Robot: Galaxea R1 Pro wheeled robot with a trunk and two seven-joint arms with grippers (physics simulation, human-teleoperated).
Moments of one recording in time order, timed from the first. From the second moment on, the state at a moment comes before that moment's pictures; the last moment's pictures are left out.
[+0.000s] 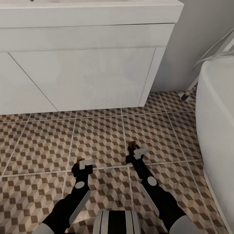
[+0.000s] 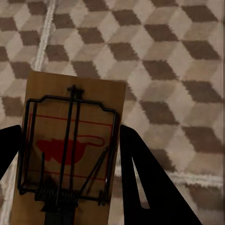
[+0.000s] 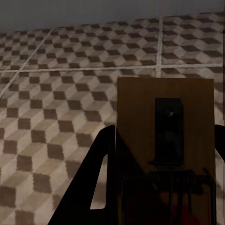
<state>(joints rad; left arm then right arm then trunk) -0.47 0.03 -0.46 -1.06 0.31 0.09 0.62 -0.52 0.03 0.40 -1.05 -0.14 -0.24 -0.04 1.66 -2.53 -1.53</state>
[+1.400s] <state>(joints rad) -0.50 0.02 -0.34 -0.88 0.16 -0.07 0.37 -0.57 0.15 0.39 -0.77 -0.15 -0.13 -0.04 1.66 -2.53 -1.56</state>
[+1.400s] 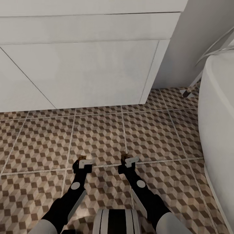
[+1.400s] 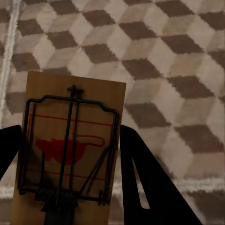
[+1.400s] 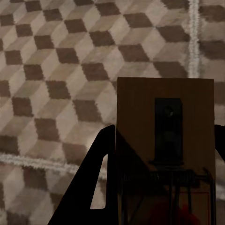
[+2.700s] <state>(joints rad) -0.50 -0.01 -0.32 -0.79 0.16 -0.14 0.36 -0.56 0.14 0.40 -0.80 -0.15 -0.14 -0.04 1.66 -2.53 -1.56</state>
